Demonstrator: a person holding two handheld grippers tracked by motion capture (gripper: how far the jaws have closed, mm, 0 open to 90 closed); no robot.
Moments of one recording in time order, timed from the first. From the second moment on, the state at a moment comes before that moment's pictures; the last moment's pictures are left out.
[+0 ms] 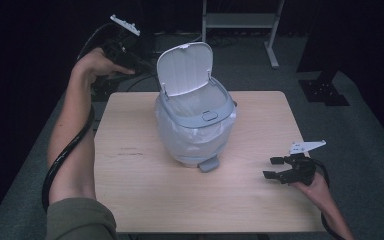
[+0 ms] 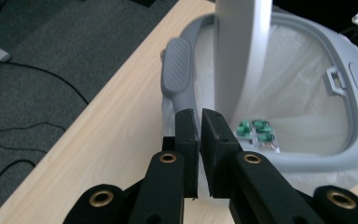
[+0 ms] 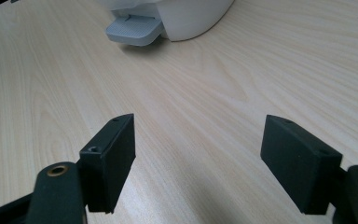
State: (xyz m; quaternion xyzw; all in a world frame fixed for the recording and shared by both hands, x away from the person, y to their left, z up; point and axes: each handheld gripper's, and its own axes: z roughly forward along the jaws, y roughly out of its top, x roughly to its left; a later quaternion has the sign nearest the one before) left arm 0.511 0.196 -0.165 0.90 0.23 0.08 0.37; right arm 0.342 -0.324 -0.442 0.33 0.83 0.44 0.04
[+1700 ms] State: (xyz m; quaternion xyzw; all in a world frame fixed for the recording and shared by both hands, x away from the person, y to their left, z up) left arm 0.495 0.125 -0.171 0.93 0.12 0.04 0.35; right arm 0.344 -0.318 -0.445 0.32 0.84 0.44 0.03
